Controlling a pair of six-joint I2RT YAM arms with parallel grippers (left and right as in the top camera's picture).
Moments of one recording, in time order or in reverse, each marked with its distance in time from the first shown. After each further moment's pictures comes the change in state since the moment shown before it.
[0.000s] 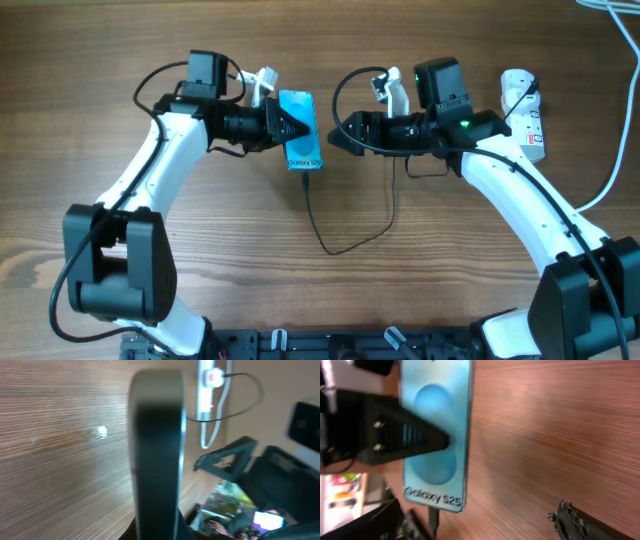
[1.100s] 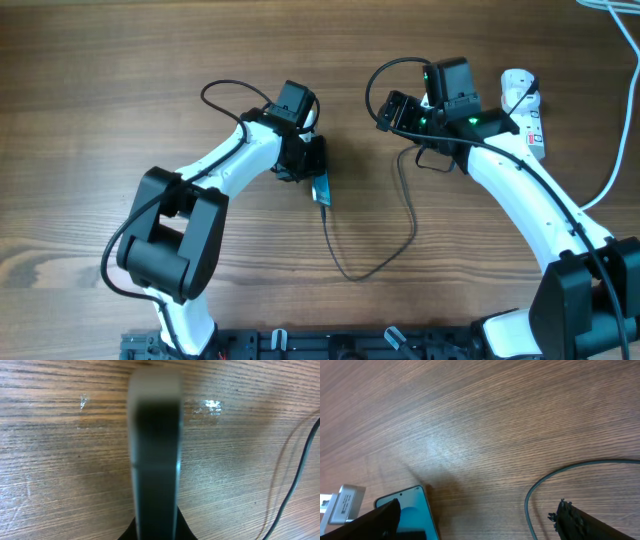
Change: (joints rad) left arm -0.290 0.170 -0.005 -0.006 -0.575 -0.191; right arm -0.039 0.000 0.000 -0.025 0.589 0.251
